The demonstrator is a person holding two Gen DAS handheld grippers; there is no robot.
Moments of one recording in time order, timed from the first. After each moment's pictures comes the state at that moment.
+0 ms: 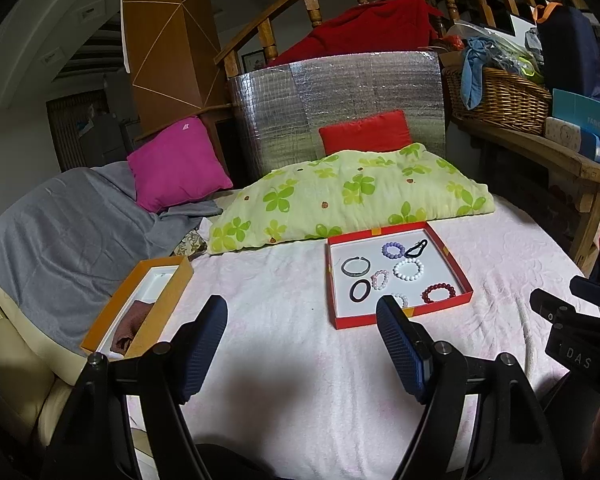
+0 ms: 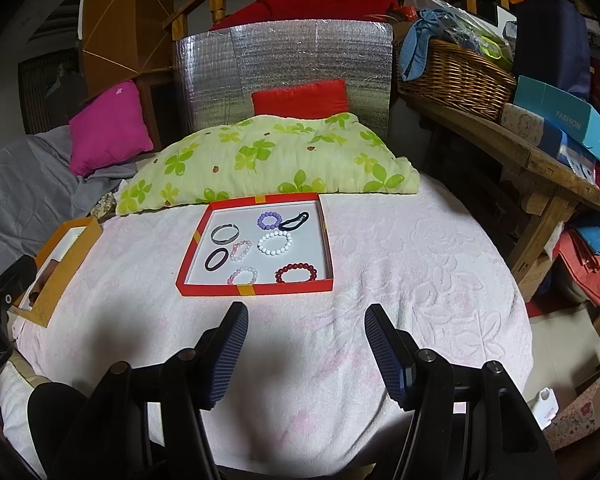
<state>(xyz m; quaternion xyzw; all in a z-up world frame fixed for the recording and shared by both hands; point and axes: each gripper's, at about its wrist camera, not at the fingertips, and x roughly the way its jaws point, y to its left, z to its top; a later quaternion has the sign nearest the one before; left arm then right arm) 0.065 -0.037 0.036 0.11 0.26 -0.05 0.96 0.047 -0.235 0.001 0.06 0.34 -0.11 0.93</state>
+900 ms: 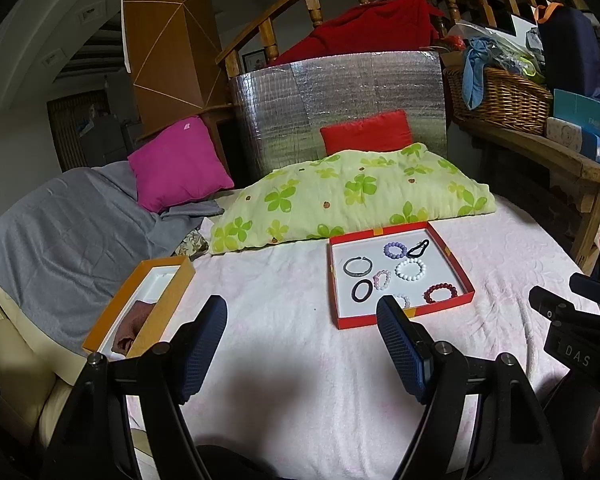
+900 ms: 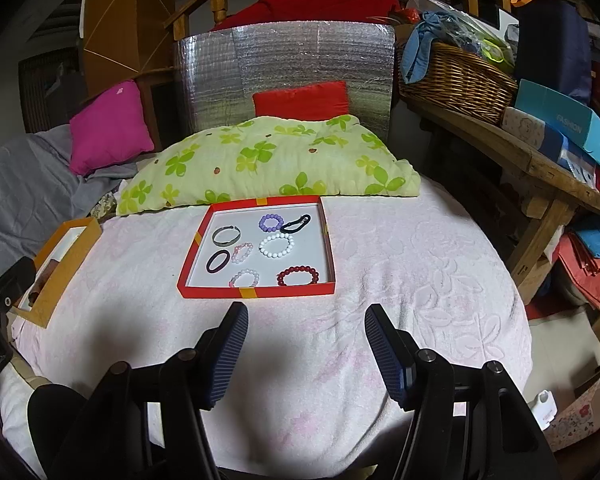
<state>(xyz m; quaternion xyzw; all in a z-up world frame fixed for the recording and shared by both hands) 0.066 -0.032 0.037 0.11 0.26 -0.05 0.96 0.050 -0.231 0.005 0.05 0.34 -0.11 0.93</state>
